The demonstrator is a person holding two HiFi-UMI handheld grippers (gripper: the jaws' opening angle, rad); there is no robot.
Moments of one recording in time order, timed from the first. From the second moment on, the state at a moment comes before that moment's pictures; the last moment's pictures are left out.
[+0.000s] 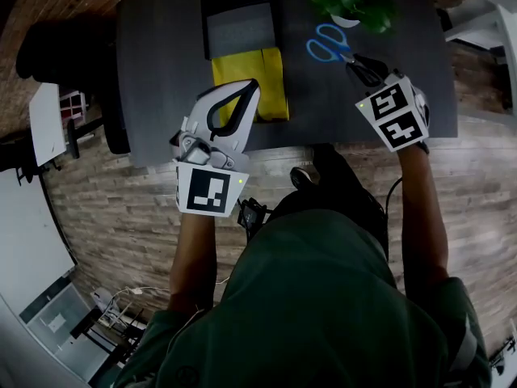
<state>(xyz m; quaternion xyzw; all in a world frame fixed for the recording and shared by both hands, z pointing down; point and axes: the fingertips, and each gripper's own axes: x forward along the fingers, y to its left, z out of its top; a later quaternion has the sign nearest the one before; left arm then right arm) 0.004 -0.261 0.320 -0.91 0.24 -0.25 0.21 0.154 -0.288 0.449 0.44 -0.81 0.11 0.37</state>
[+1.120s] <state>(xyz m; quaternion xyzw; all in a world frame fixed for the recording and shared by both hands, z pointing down) 0.027 -0.306 0.391 -0.92 0.21 -0.28 0.15 0.185 -0.305 0.582 0.41 -0.78 0.22 0.42</state>
